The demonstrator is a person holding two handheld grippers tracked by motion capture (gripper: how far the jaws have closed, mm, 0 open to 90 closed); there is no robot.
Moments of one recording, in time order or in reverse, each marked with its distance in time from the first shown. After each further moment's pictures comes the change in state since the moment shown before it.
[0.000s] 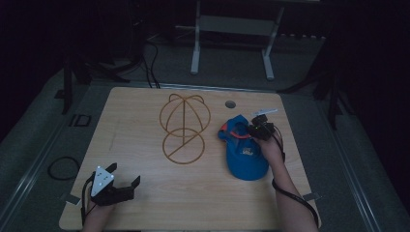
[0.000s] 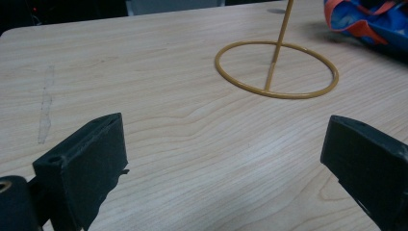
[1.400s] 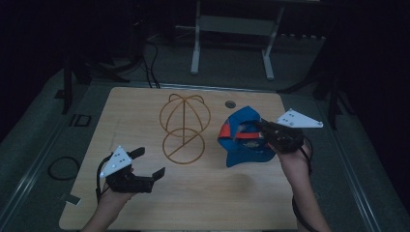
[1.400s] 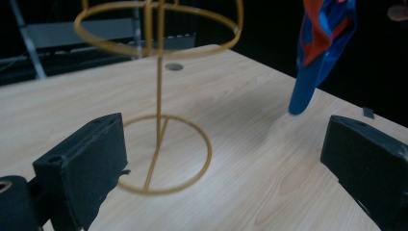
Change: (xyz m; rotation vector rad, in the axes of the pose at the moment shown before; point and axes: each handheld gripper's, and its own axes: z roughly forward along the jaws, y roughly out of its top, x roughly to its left) left arm -0.055 0.116 -0.005 -0.057 -0.334 0.034; right arm 0.077 0.012 -0.190 -0.428 0.058 -0.157
